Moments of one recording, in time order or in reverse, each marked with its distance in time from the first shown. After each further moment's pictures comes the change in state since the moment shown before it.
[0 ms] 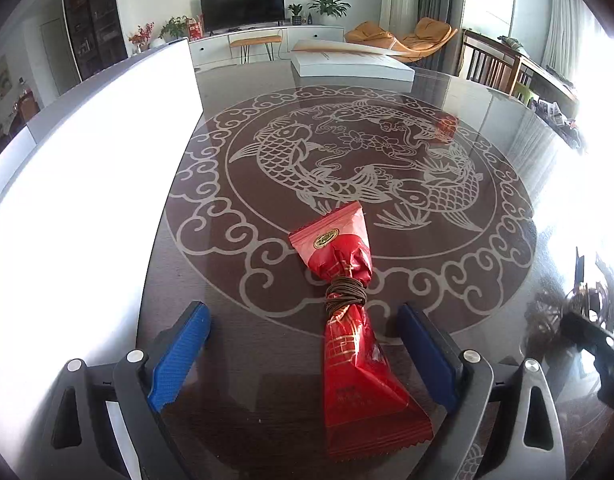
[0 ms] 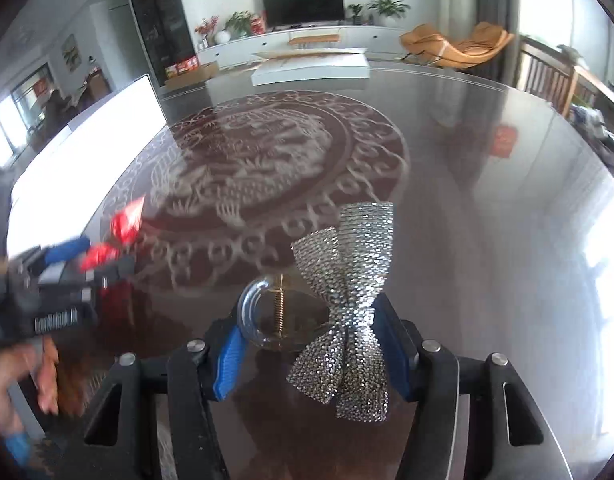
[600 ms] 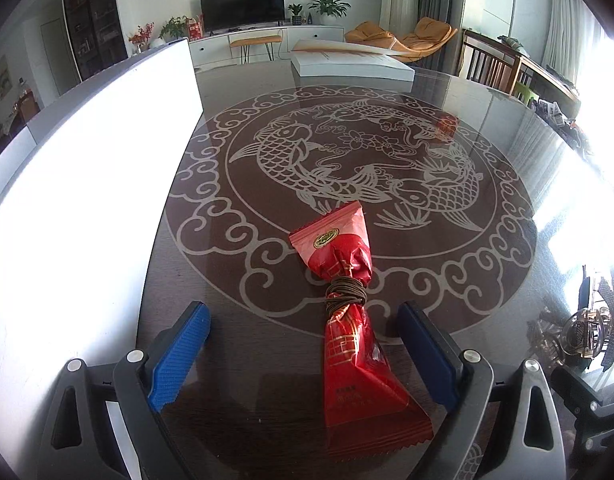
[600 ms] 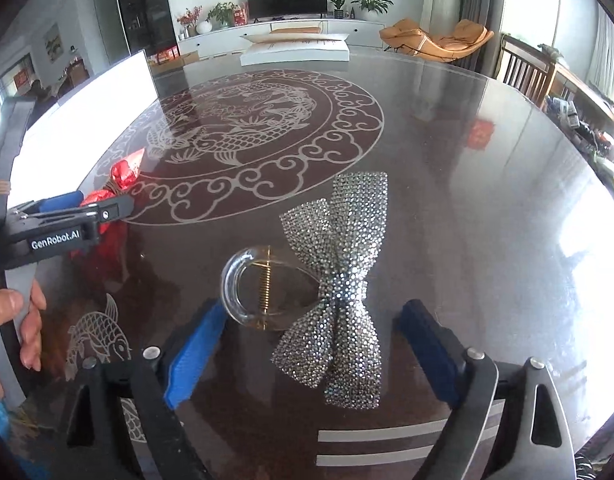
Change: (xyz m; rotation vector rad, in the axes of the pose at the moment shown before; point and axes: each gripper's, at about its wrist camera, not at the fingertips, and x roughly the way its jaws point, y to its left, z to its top) left arm 0.000 0.000 0.000 0.000 0.000 0.000; right arm -0.008 0.014 -0.031 -0.025 0.035 -0.101
